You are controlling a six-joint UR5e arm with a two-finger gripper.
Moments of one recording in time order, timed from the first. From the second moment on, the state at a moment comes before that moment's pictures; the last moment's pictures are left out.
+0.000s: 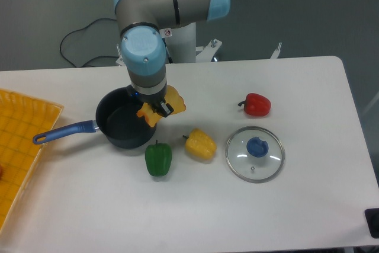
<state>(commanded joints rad) 2.24 -1.76 -1.70 -1.42 1.56 1.03</state>
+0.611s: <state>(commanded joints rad) 2.18 -1.76 -1.70 -1.42 1.56 0.95</state>
